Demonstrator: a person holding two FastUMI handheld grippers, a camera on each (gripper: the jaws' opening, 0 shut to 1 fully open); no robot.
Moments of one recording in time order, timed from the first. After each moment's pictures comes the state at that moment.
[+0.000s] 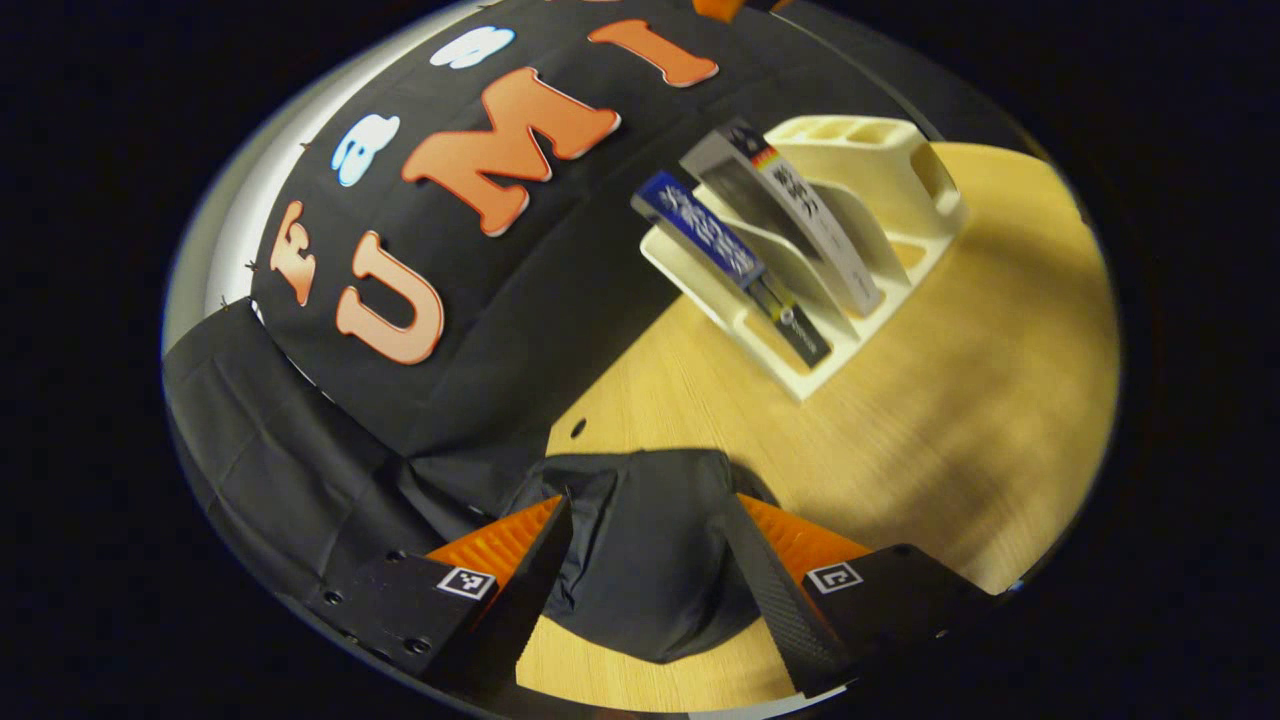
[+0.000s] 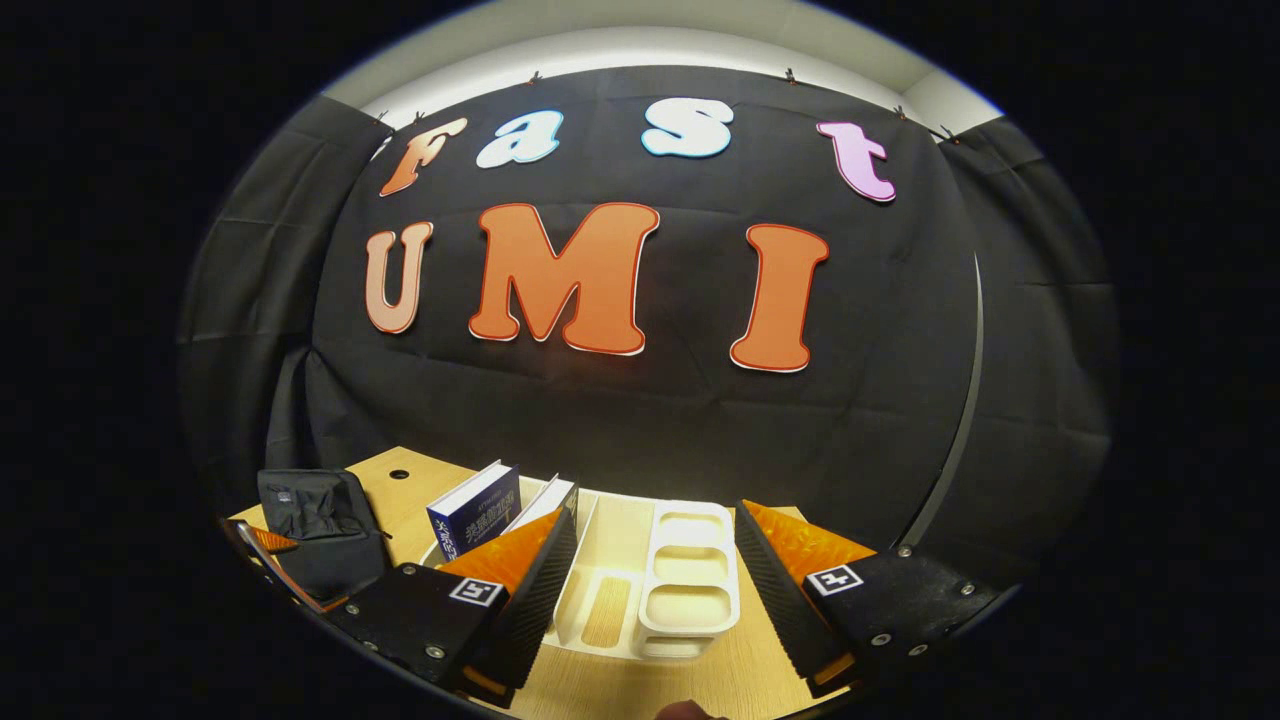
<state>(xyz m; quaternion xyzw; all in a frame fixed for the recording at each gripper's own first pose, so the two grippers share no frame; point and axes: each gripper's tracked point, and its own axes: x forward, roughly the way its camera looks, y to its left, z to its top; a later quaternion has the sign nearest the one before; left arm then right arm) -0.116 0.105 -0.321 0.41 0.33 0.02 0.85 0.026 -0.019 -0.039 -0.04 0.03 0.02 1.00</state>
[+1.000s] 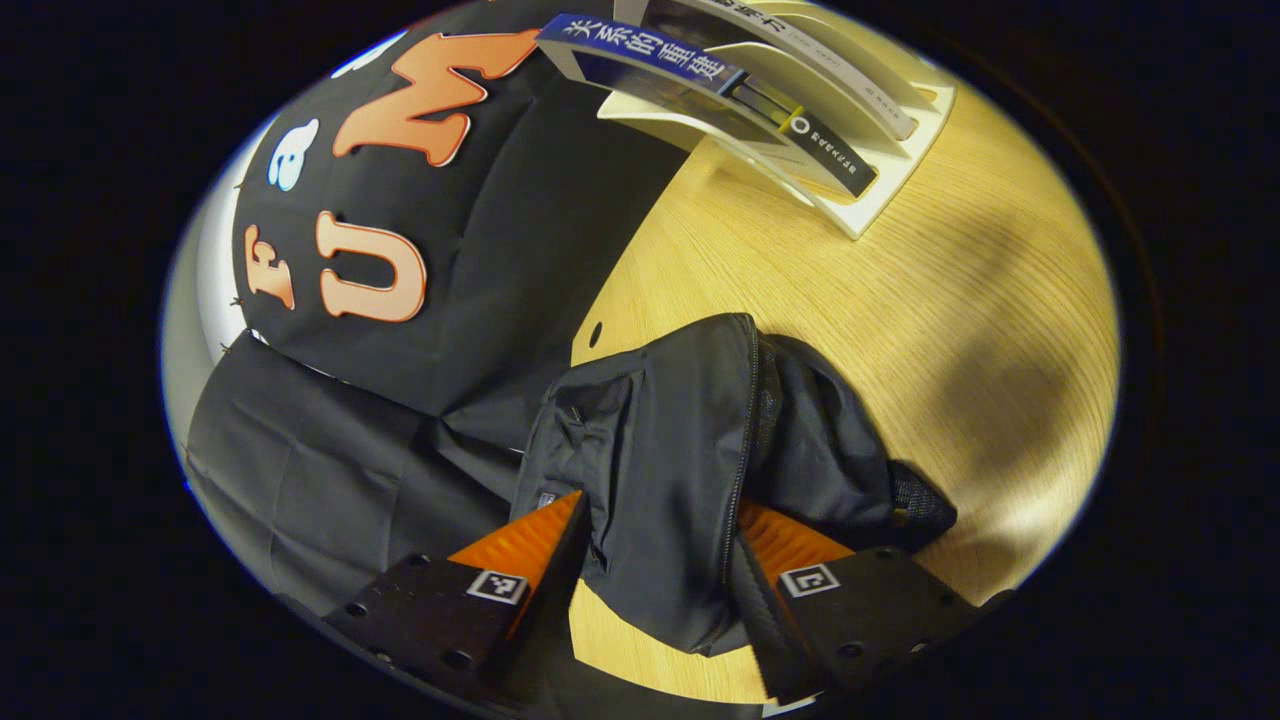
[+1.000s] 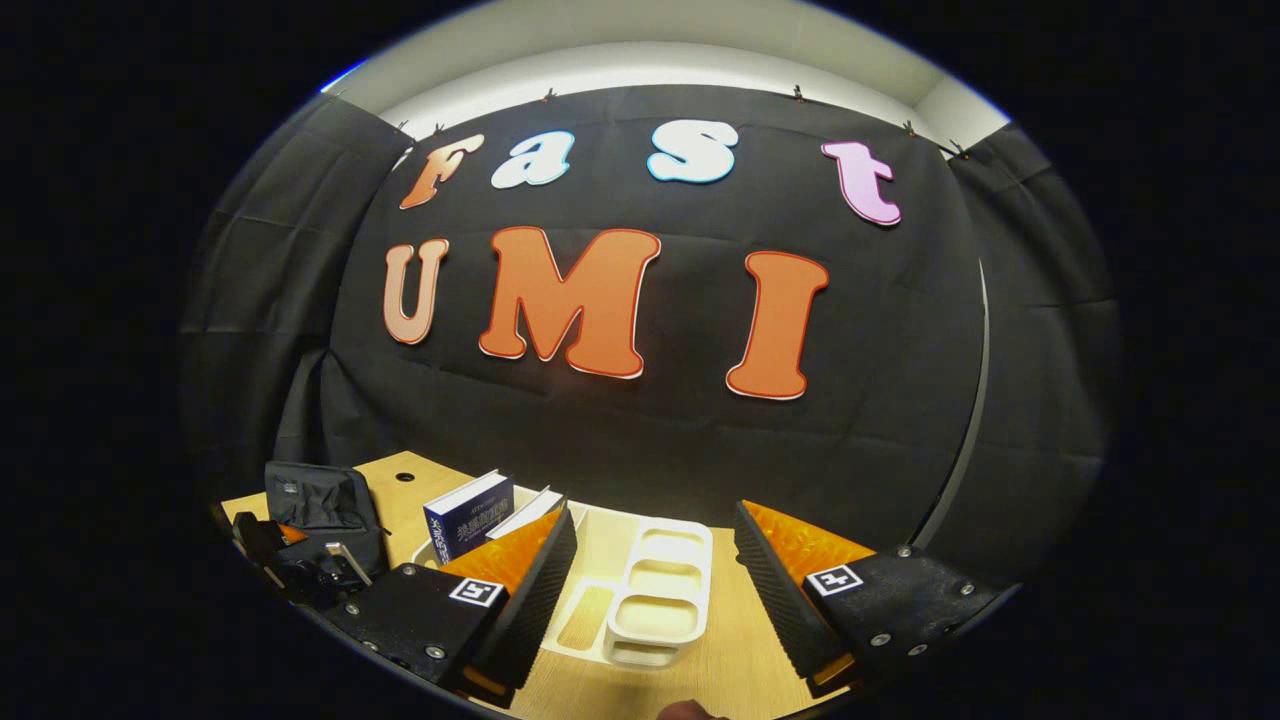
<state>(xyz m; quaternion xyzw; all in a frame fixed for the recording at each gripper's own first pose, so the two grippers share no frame) -0.090 0.165 -0.375 0.47 0.43 0.08 0.77 0.012 -0.043 -0.015 -0.06 -0.01 0.06 1.00</state>
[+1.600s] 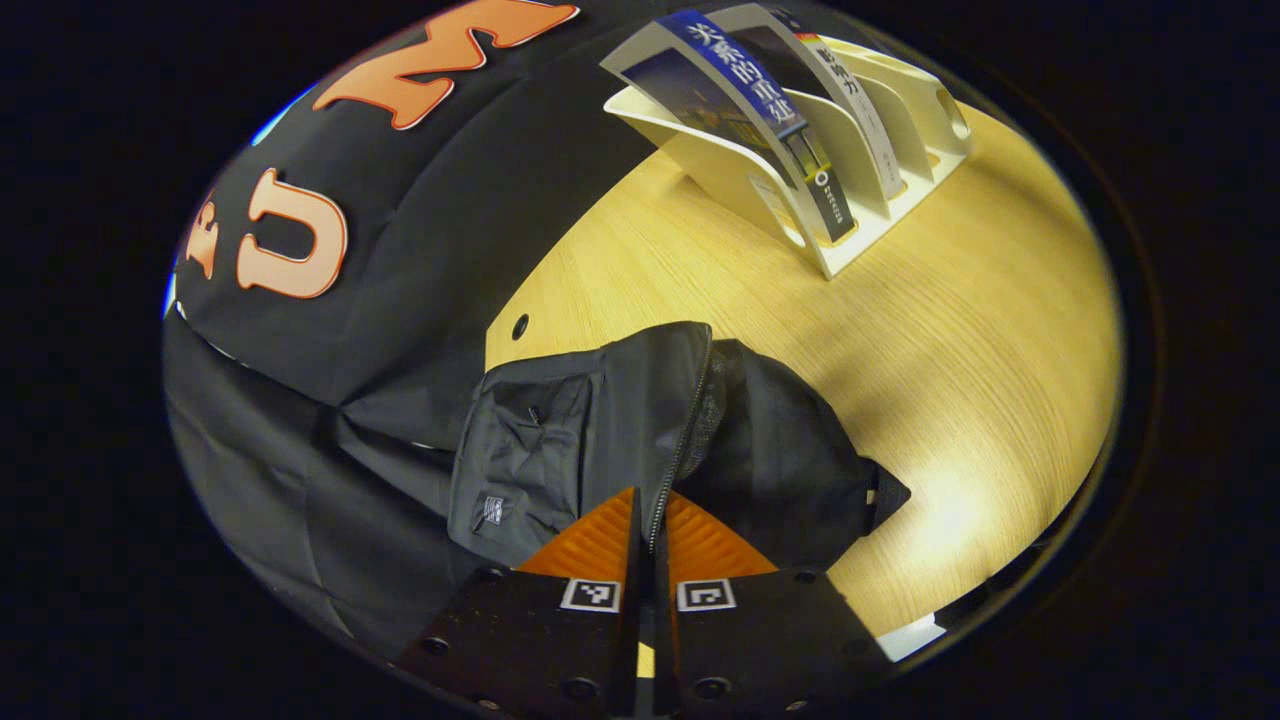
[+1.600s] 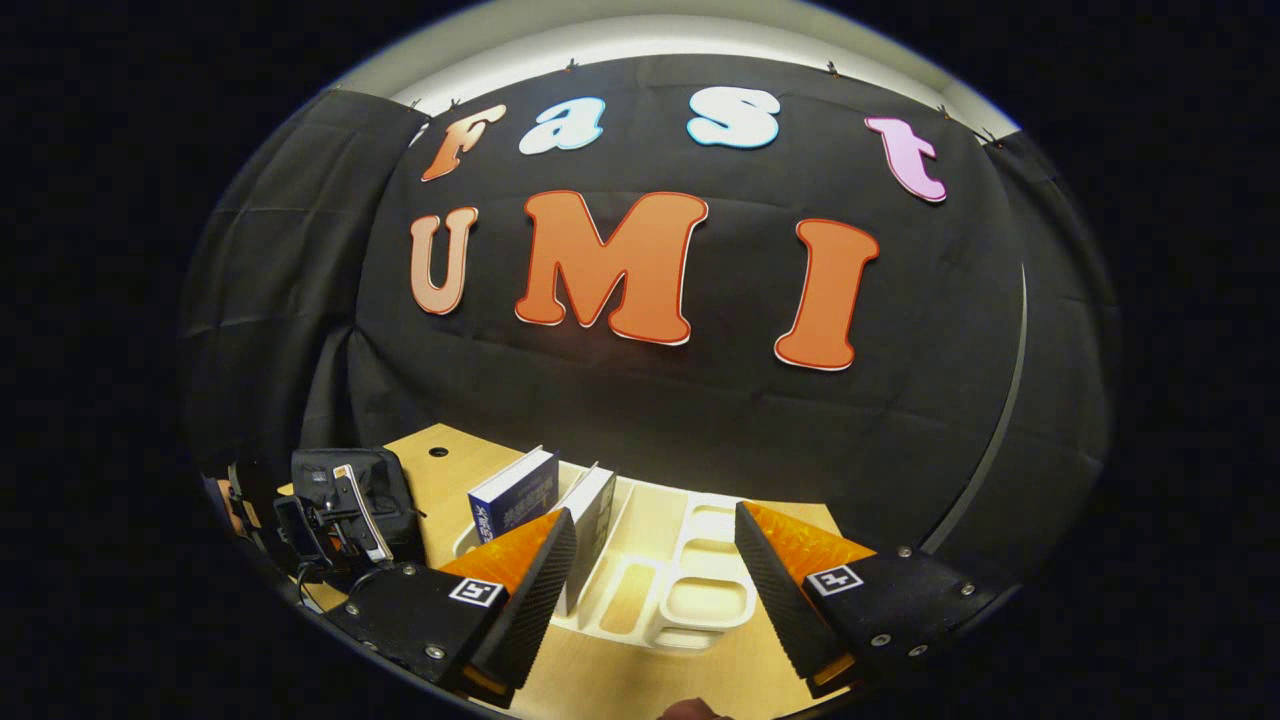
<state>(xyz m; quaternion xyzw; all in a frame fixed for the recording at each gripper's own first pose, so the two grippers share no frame) -0.073 0.170 -0.341 0.36 0.49 -0.07 0.79 0.021 0.016 -0.027 -0.06 0.08 0.08 0.99</state>
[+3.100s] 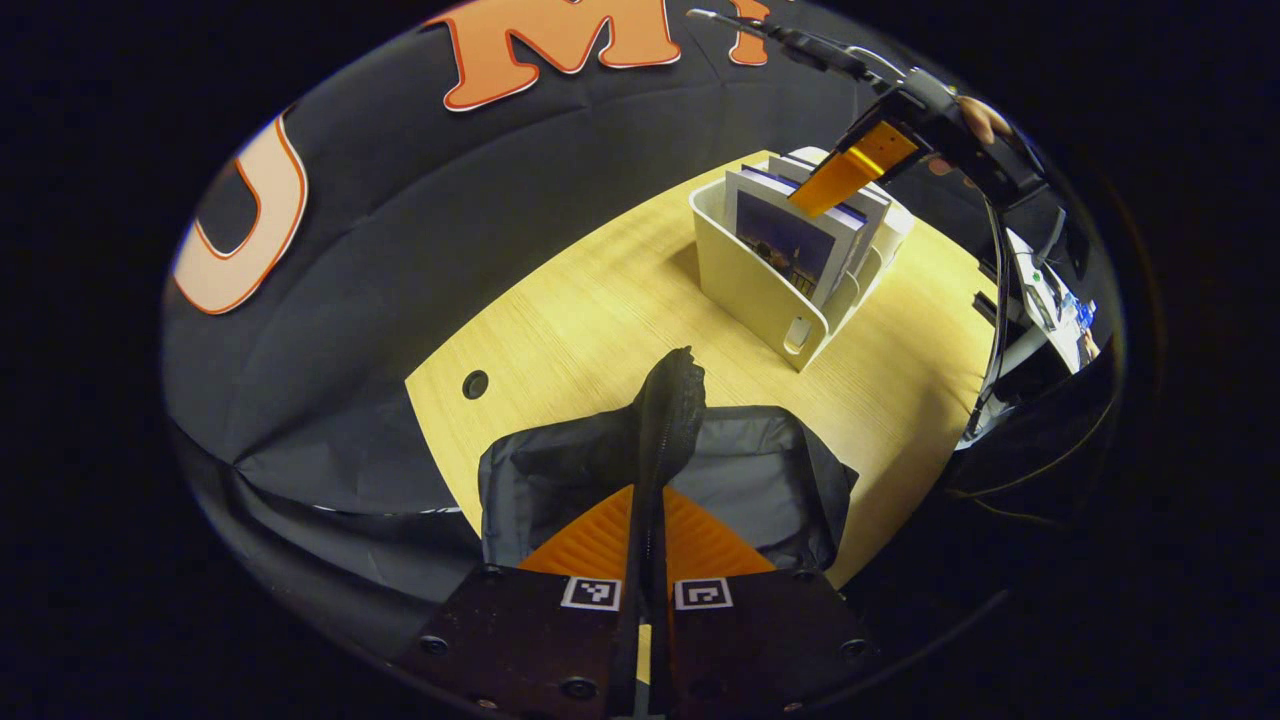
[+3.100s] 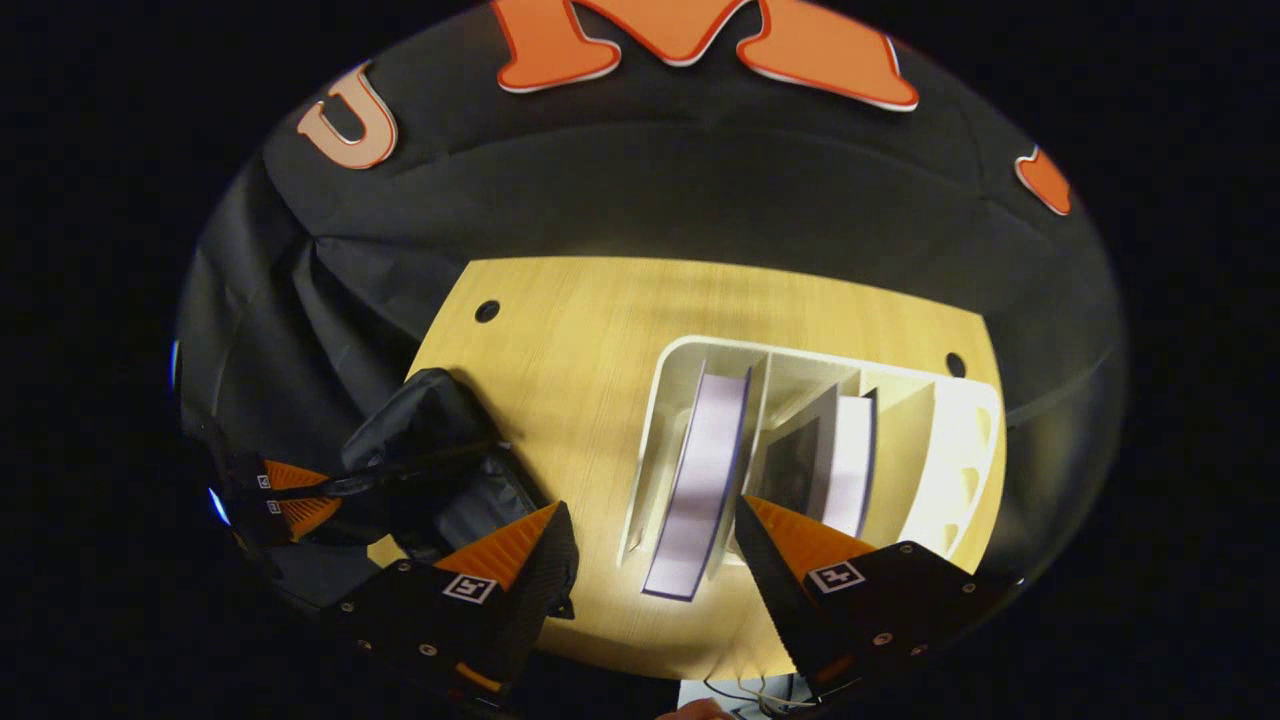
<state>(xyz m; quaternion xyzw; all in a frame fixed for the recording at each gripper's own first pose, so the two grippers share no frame) 0.034 0.258 -0.214 0.22 0.53 -0.27 0.77 0.132 0.199 -0.134 0.00 0.56 0.13 0.82</state>
